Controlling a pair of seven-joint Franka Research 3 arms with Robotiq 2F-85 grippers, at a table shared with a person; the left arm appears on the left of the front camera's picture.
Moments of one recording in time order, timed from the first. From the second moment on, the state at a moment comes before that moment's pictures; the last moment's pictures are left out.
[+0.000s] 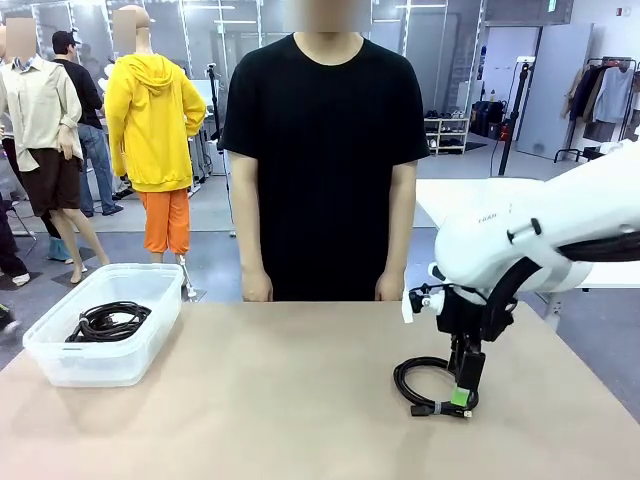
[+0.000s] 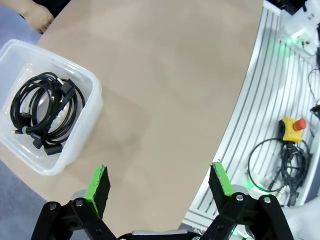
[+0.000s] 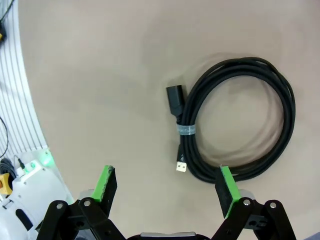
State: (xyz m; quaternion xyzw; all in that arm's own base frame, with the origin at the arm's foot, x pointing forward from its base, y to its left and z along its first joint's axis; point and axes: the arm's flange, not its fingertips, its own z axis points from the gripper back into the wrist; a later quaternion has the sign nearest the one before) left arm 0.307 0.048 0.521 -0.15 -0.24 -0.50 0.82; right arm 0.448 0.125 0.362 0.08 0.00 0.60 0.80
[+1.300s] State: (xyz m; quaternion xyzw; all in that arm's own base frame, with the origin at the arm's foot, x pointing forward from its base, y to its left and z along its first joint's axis) left arm 0.307 0.048 0.521 -0.15 -0.24 -0.50 0.82; right arm 0.462 0.148 0.299 0.05 -0.01 0.62 0.79
